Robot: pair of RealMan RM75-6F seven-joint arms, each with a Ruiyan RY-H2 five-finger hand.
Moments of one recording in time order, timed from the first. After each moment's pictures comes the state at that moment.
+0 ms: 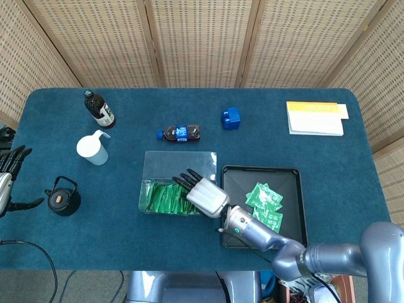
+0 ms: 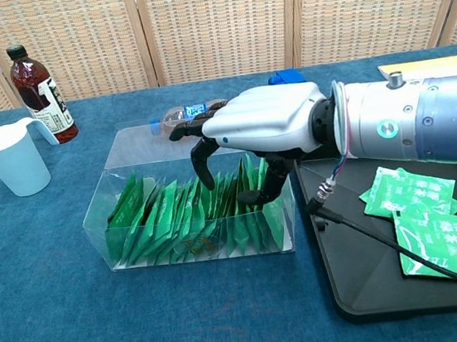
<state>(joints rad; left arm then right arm) -0.24 -0.90 -0.11 -1.74 1.34 1.25 -0.14 1.02 -1.52 0.08 -1.64 -1.20 0.88 -0.50</state>
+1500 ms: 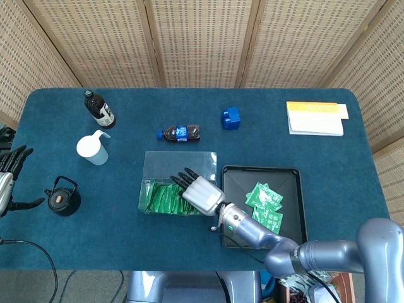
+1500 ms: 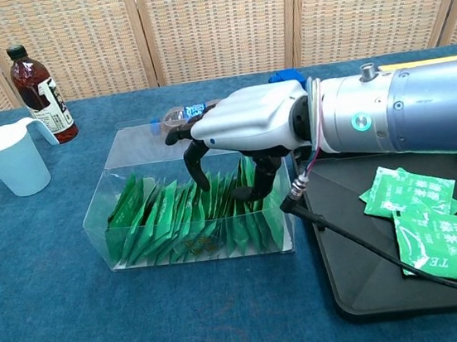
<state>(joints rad) -0.25 -0.91 -0.11 -1.73 1.33 1.24 -0.13 1.07 -1.52 0.13 -1.68 -1.03 0.82 -0.64</state>
